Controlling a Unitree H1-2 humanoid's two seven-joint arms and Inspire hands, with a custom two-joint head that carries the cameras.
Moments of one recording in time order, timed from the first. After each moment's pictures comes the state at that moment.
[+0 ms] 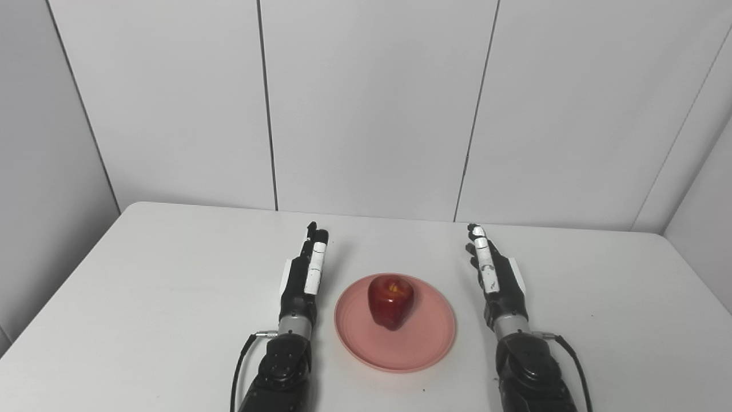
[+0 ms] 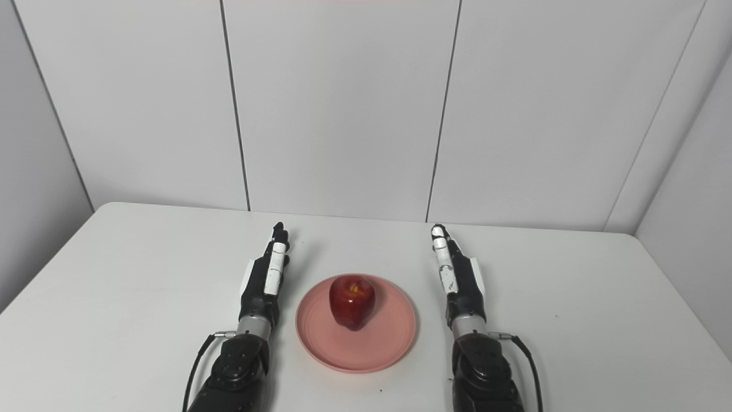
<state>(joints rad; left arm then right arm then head) -0.50 -0.11 0.02 0.66 0.01 -0.17 0.15 -0.46 -0.02 -0.06 0.41 -0.03 0.05 -0.05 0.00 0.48</state>
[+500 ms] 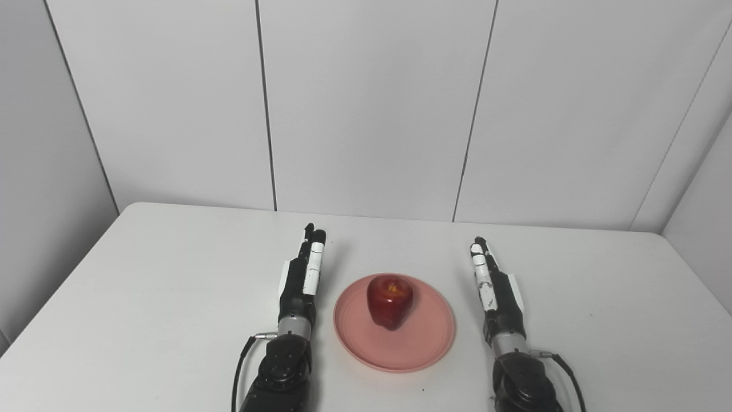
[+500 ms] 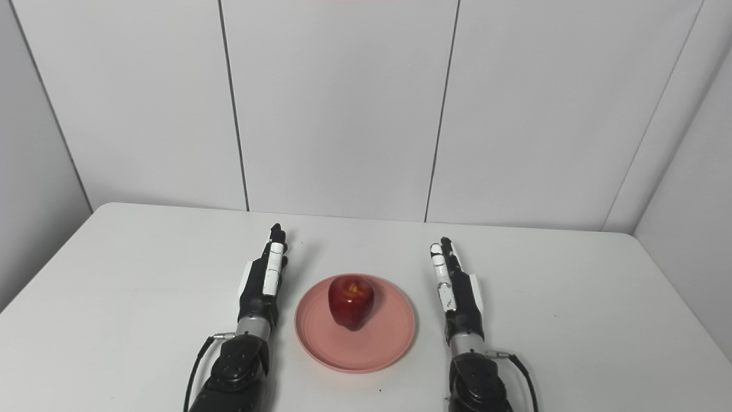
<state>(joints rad) -0.50 -0.12 0.04 0.64 0.01 -0.14 0.16 -0.43 0.00 -0.06 0.49 -0.02 -0.09 -0.09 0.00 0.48</state>
